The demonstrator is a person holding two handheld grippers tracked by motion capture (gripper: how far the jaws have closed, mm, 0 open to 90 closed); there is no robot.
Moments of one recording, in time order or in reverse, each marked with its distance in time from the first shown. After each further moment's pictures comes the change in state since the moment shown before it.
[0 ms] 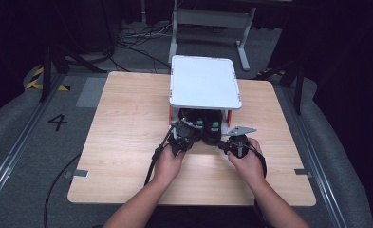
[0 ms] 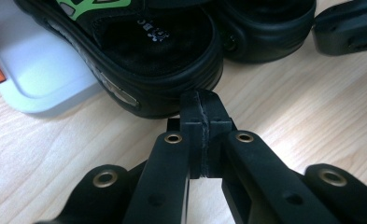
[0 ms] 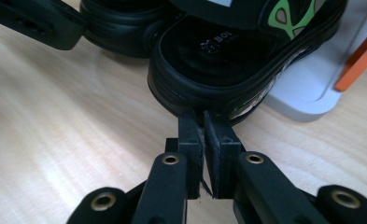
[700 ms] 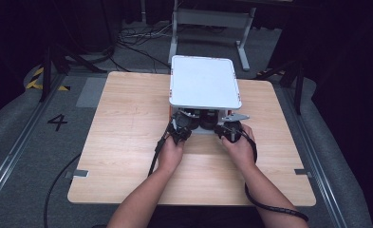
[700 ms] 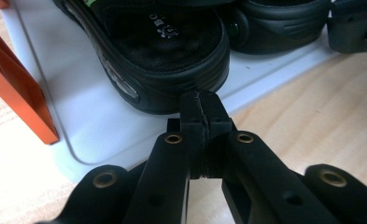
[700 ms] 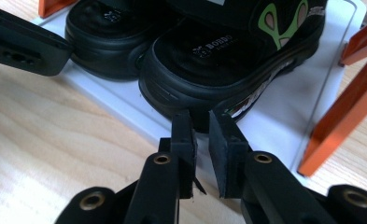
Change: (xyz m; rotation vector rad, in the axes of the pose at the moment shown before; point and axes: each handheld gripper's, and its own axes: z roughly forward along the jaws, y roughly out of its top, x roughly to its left) left arm 0.028 0.021 0.033 -0.087 0.100 -0.054; right arm -0.027 0.030 0.042 -0.080 -0.072 0.008
